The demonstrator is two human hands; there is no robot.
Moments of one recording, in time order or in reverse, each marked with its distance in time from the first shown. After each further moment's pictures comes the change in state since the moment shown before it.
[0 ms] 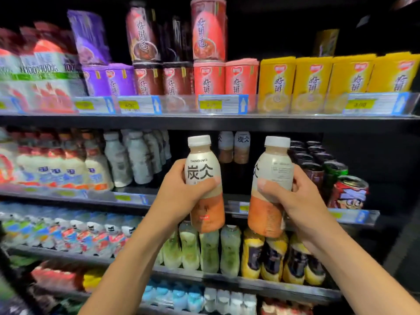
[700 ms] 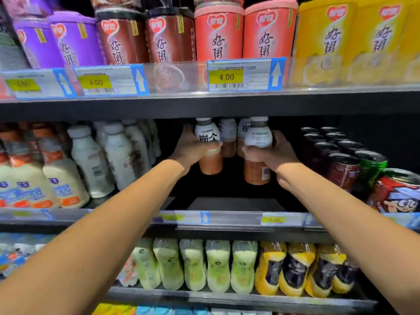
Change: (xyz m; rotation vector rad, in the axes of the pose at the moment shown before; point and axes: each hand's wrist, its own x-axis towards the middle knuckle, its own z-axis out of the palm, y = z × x) left_hand 0.220 -0.084 0.021 0.122 -0.040 0.011; right_hand 0.186 0.082 0.047 -0.194 0.203 0.118
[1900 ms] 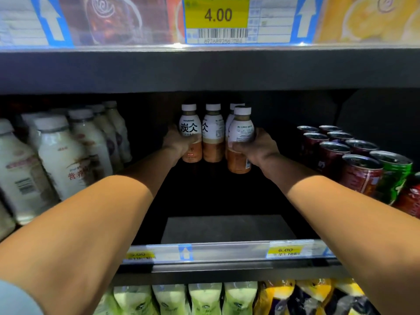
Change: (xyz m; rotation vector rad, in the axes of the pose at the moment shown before) left_hand 0.133 -0.083 0.040 0.124 0.081 -0.091; right_hand 0.091 0.032 0.026 -0.393 0.081 0.053
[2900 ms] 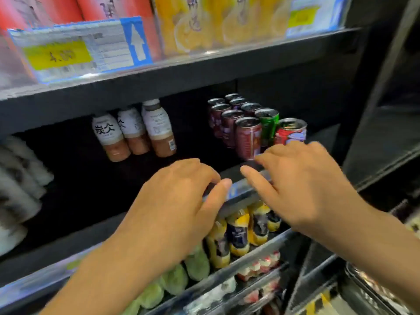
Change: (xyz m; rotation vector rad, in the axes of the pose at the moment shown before) left_hand -0.305 0.131 -0.043 0.655 -0.550 0.911; right_hand -0.254 0.002 -0.167 -1.066 0.154 -0.254
